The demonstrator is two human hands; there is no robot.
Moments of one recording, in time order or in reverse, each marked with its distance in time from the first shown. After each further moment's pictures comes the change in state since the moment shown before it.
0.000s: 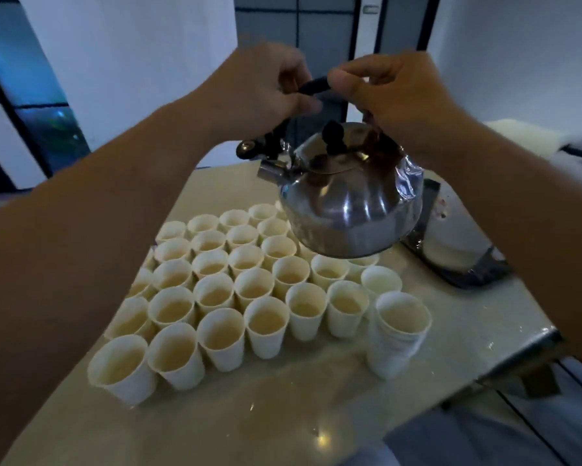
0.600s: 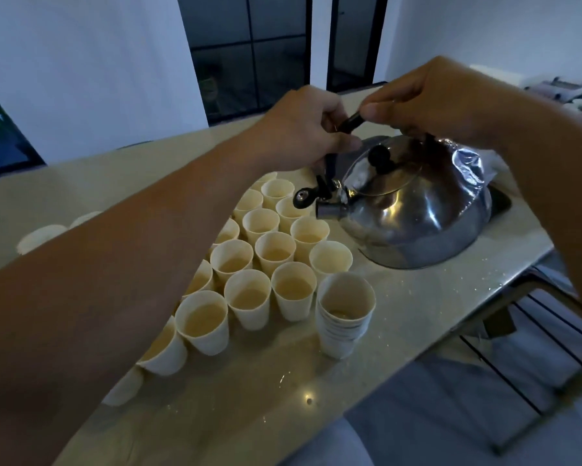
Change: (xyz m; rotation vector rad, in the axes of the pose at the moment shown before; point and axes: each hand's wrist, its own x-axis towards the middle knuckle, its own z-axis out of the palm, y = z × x) left_hand 0.042 0.052 0.154 -0.351 -0.314 -0.091; right_hand -0.021 0.097 -0.104 -0.322 -0.273 0.293
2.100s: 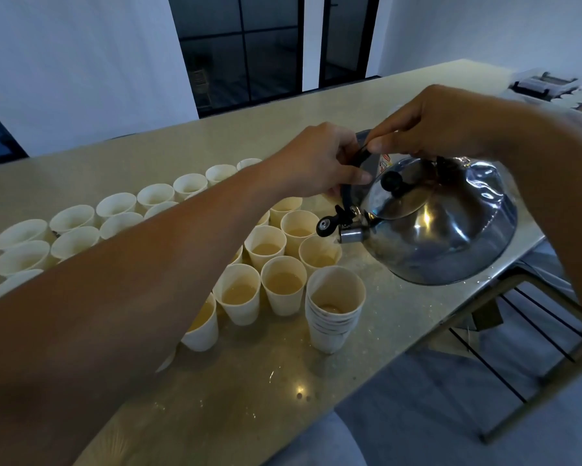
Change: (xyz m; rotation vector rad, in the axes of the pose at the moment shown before) left_hand 0.004 -0.005 0.051 -0.107 -0.153 -0.011; right_hand -0.002 0.033 -0.002 -0.163 -0.179 0.073
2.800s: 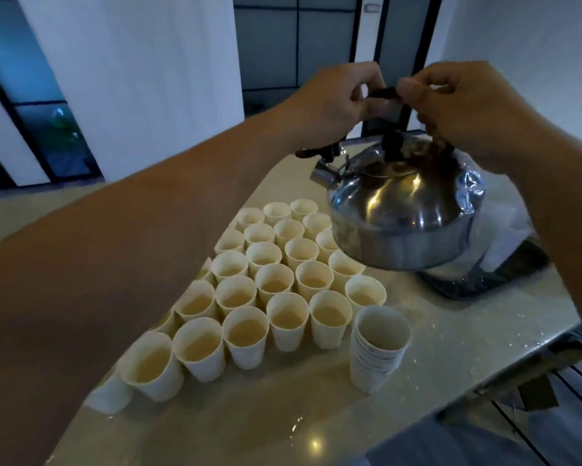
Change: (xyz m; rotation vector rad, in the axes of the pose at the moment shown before) left_hand -0.028 0.043 -0.118 0.214 0.302 0.150; right_hand 0.008 -0.093 -0.010 0.288 0.464 -0.249
